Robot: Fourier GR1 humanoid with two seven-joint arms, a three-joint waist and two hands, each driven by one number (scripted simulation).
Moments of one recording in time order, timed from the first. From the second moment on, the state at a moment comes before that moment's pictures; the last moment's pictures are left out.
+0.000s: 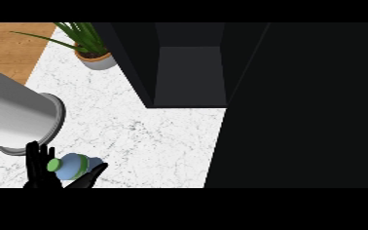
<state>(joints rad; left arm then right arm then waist) 0.33 0.00 0.08 -1.55 0.24 0.40 -0.37 0.18 -0.24 0.68 -2.49 0.10 -0.31 0.28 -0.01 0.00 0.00</state>
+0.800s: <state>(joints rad) 0.24 0.00 0.09 -1.22 0.37 0.39 -0.64 0.13 -0.26 0.70 -2.48 0.11 -0.35 0.30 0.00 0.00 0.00</state>
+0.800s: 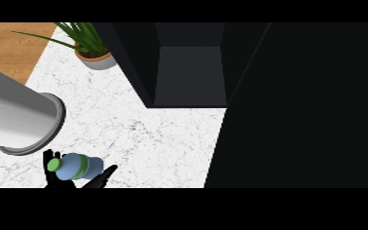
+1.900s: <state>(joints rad) 0.14 0.01 0.13 -1.03 0.54 0.19 -0.84 0.16 -0.30 0.74 -2.48 0.12 -0.39 0.27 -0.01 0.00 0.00</state>
